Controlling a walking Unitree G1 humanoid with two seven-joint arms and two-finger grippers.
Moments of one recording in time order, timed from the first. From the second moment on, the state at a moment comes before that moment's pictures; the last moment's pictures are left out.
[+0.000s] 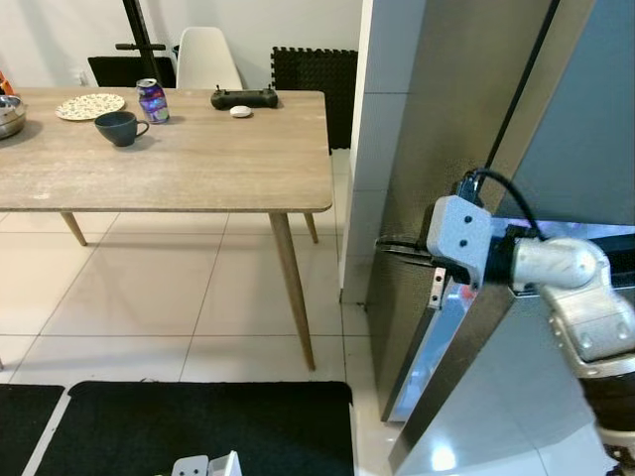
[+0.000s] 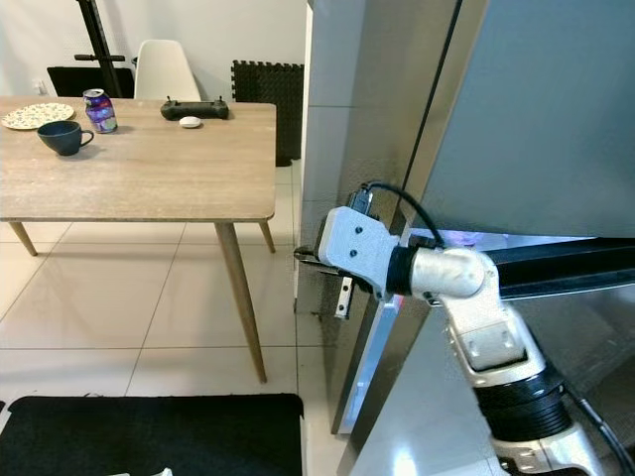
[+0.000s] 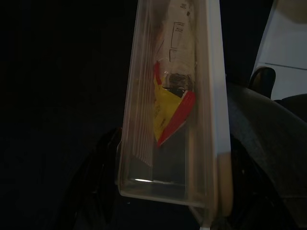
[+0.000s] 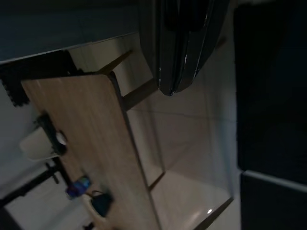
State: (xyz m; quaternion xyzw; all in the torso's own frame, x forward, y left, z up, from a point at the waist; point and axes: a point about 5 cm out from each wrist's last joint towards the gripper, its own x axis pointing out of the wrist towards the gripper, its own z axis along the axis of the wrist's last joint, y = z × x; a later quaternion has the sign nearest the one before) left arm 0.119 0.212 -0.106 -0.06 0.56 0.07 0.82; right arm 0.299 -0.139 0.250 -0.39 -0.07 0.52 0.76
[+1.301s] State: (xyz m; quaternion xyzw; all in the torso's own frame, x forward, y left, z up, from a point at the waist) left arm 0.118 0.206 -0.107 -0.07 0.56 0.07 0.83; right arm 0.329 -0.245 0.288 -0.65 0.17 0.41 0.62
